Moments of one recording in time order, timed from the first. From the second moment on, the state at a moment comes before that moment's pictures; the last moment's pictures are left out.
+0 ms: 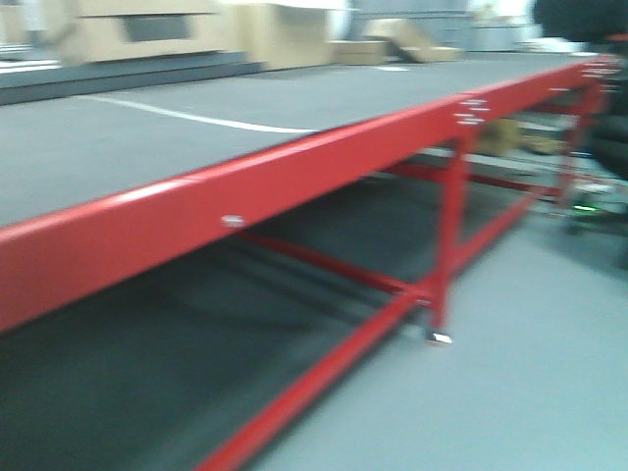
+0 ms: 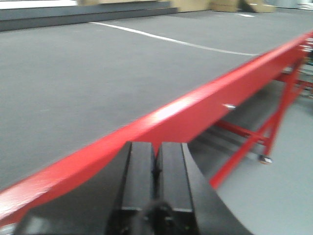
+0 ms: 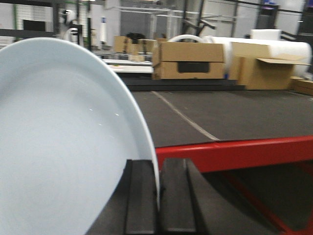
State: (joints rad) left arm -0.05 -0.02 0.03 -0.04 0.12 0.03; right arm 0.45 0.08 -0.46 0.38 0.34 -0.33
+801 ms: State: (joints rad) left arm -0.05 -0.02 0.03 -0.04 0.12 0.03; right arm 0.45 0.08 -0.46 0.38 0.34 -0.33
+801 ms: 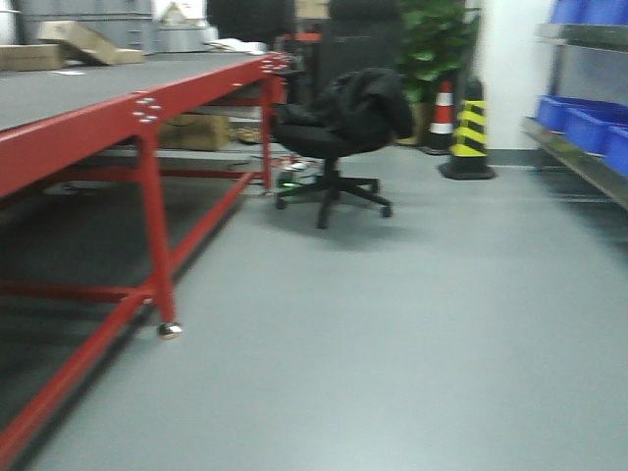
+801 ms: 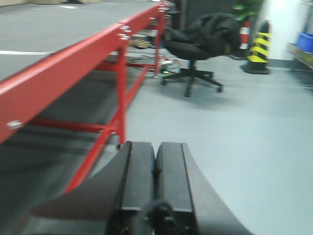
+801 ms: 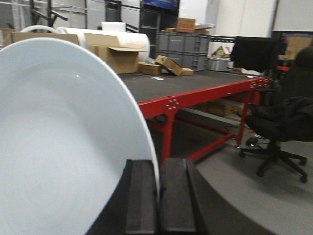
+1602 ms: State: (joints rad) left arm -0.05 -0.02 0.03 -0.04 0.12 0.03; right arm 0.45 0.08 -0.46 0.38 0.34 -0.33
